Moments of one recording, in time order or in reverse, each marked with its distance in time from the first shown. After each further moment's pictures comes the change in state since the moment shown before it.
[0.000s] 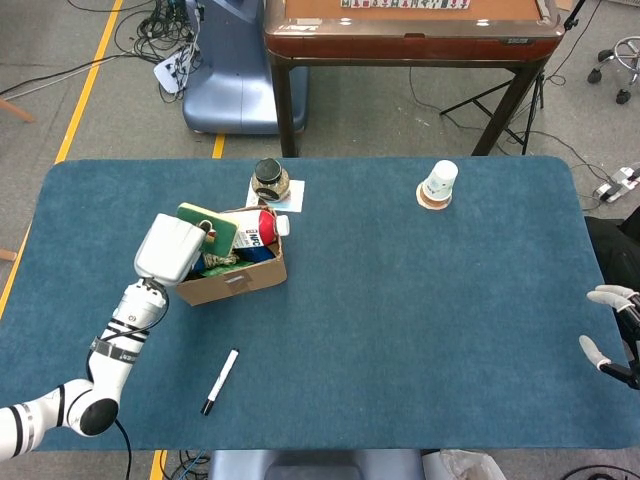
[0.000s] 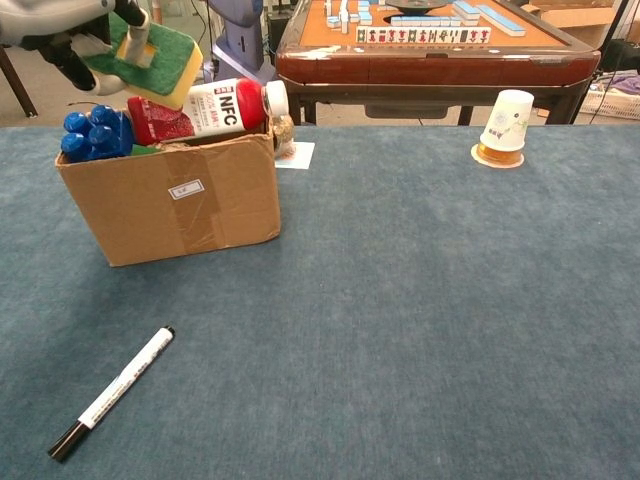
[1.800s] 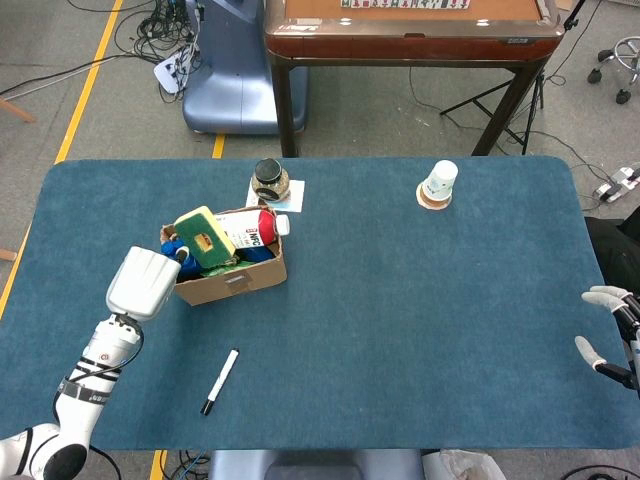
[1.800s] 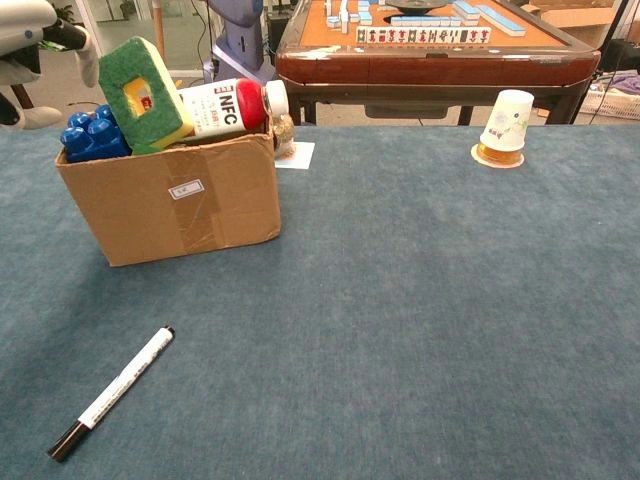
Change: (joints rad) left arm 0.073 0.137 0.195 -0.220 0.038 0.174 0.073; right arm 0.006 -0.005 -0.005 -0.003 -0.006 -0.010 -0.015
